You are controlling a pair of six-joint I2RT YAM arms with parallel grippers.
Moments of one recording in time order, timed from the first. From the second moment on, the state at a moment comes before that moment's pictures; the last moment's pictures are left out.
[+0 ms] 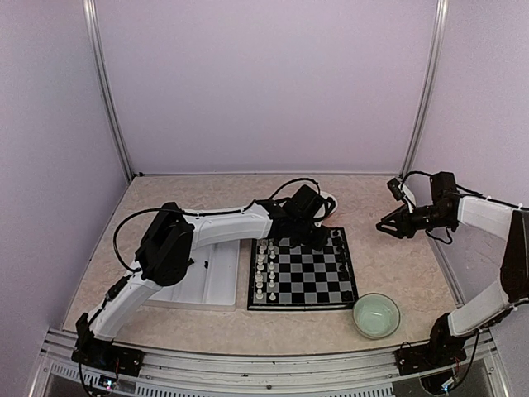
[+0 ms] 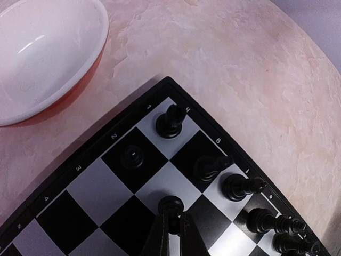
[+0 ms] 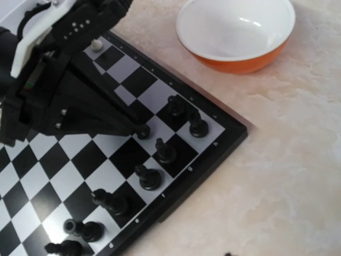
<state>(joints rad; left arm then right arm) -0.98 2.59 2.23 -0.41 0.03 -0.26 -0.08 1.40 0.88 -0.44 -0.83 -0.52</state>
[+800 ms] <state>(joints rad) -0.98 2.61 2.26 -0.40 0.05 -0.29 -0.08 1.42 0.88 -0.44 -0.84 -0.53</state>
